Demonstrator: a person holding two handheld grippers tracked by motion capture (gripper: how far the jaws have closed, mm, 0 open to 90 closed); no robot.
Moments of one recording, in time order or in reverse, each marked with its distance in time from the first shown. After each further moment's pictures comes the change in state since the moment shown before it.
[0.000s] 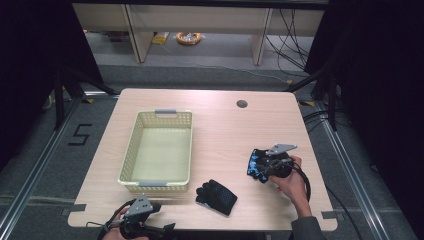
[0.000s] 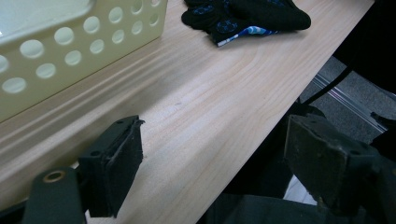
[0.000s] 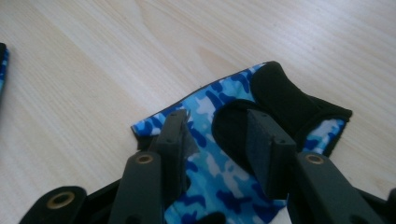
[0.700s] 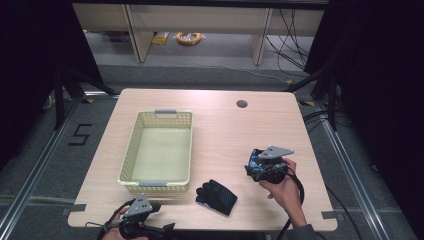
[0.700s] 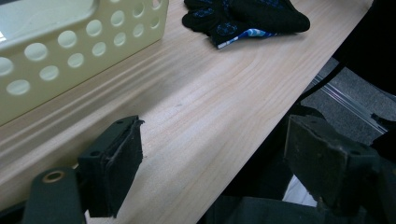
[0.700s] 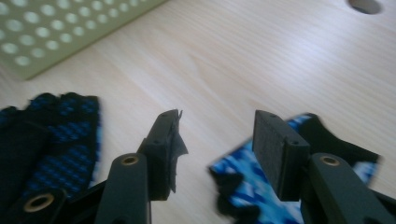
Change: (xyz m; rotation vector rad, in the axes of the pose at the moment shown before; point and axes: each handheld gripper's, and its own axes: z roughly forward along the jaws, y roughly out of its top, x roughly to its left) left arm 0.000 0.000 -0.001 -0.006 -0.003 -0.004; right arm 0.046 0.019 -0.034 -0.106 -0.009 -0.007
